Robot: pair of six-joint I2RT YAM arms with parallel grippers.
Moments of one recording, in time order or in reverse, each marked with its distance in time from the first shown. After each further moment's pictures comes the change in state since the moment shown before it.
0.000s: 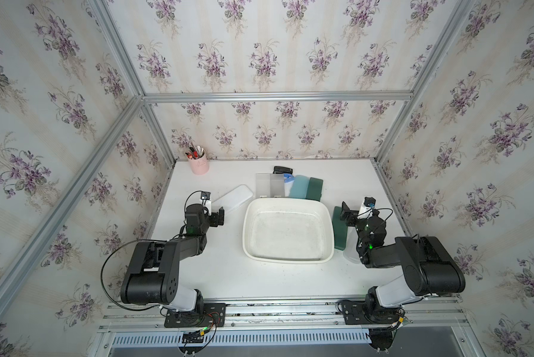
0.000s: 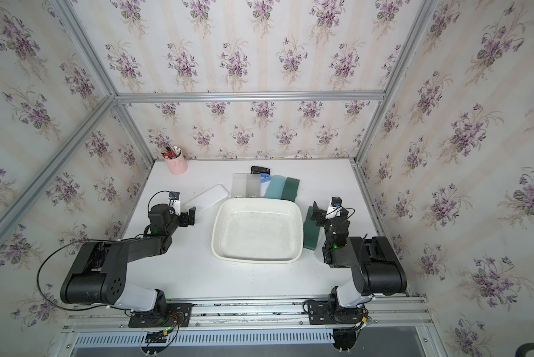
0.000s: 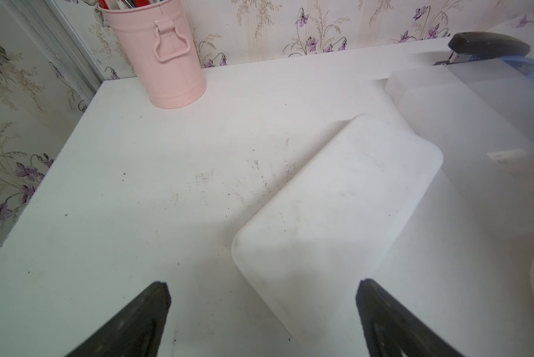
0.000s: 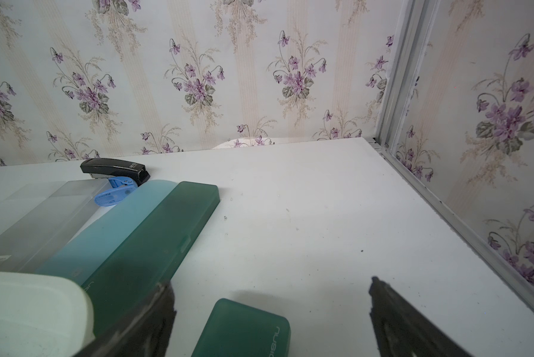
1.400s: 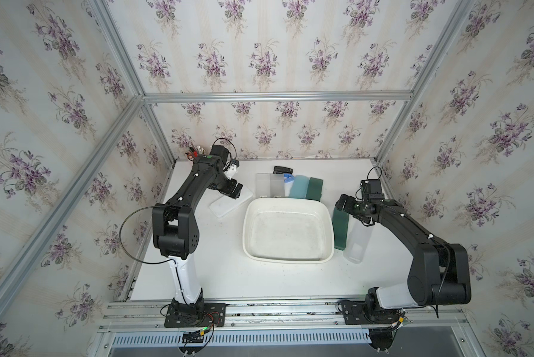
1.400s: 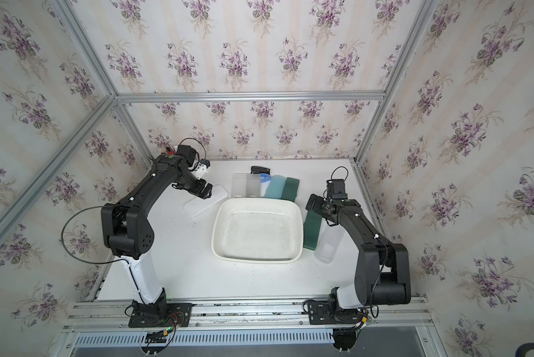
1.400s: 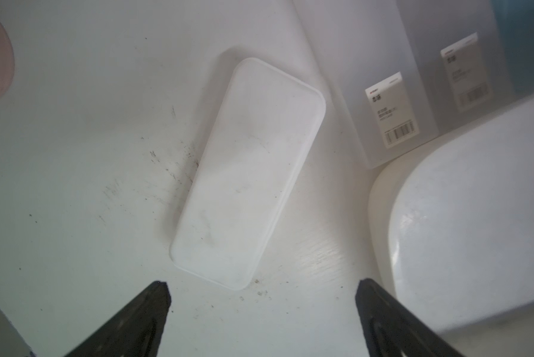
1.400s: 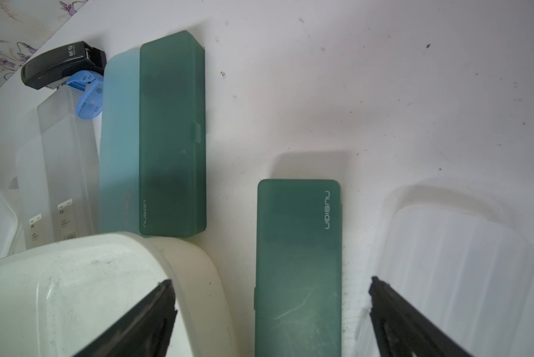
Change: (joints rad) left arm -0.138 0.494 1.370 -1.690 0.060 0.249; right arm 0.013 -0.088 0.722 -1.653 -0.165 0.379
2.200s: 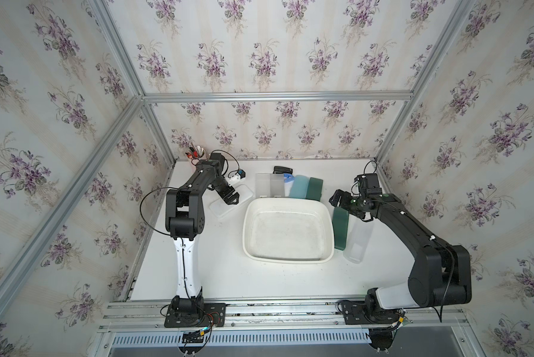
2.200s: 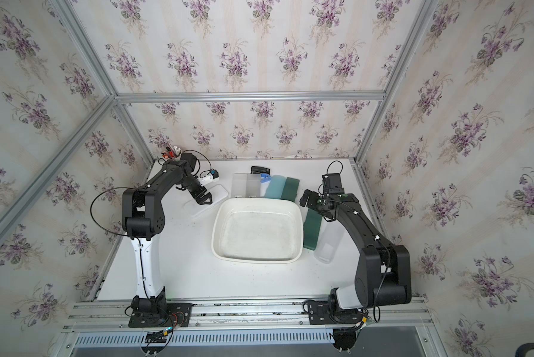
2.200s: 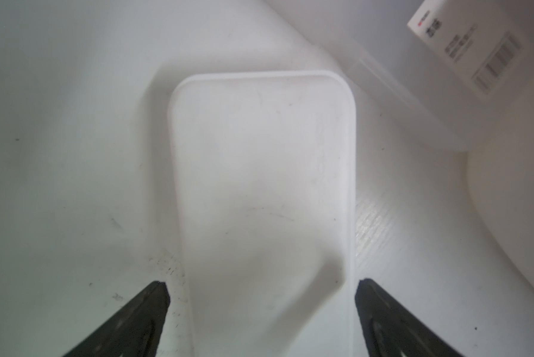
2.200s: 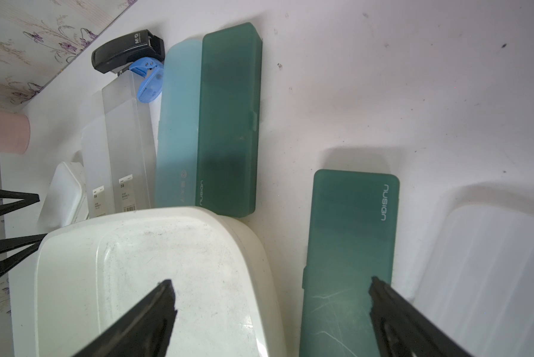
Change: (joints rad) left arm 0.052 0.267 0.064 0.095 0.158 0.465; right arm 0.061 0.004 0.097 -0.081 -0.069 0.023
